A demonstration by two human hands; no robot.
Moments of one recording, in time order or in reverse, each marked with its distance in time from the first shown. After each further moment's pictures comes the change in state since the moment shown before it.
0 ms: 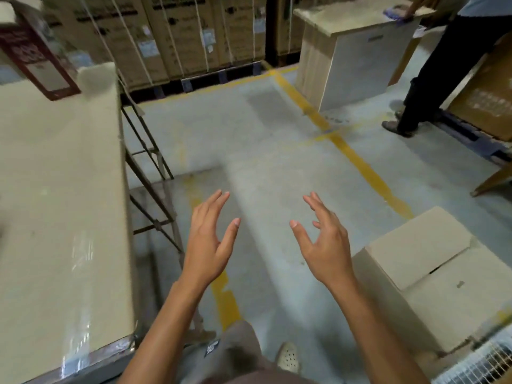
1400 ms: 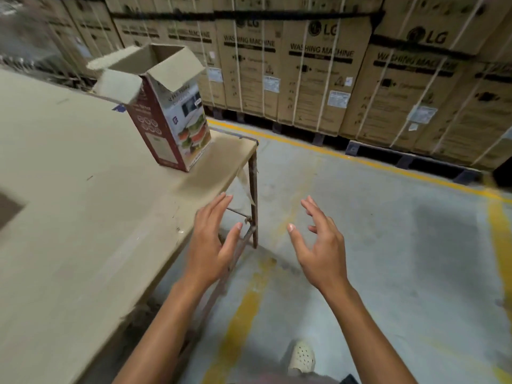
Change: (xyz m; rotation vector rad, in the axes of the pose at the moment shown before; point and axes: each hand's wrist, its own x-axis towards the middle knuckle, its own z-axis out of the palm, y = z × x) left_hand 0.568 -0.373 -0.044 0.320 0.559 -0.492; right_hand 0.720 -0.062 0.470 0.256 -0.636 -0.471
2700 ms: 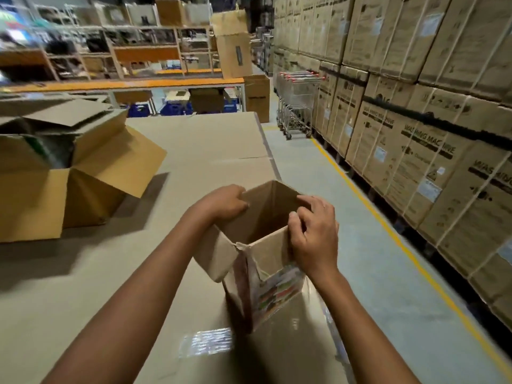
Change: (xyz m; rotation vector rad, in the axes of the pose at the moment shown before) left_hand 0.418 -0.175 -0.163 0.494 0.050 -0.979; right_hand 0.504 -0.127 0.303 0.323 -0.486 -0.733
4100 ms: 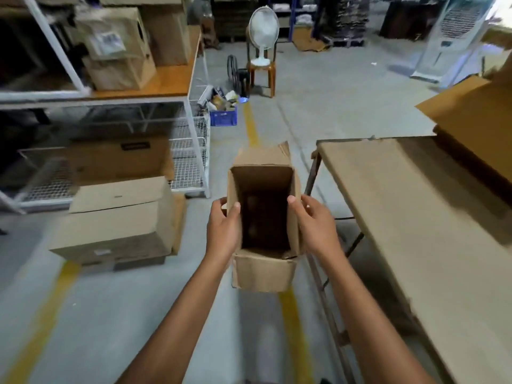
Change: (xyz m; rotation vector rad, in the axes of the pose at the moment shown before) left_hand -0.713 -0.275 0.131 -0.792 1.784 -1.350; right_hand -0.435 -0.500 0.196 0.724 -1.580 -0.363
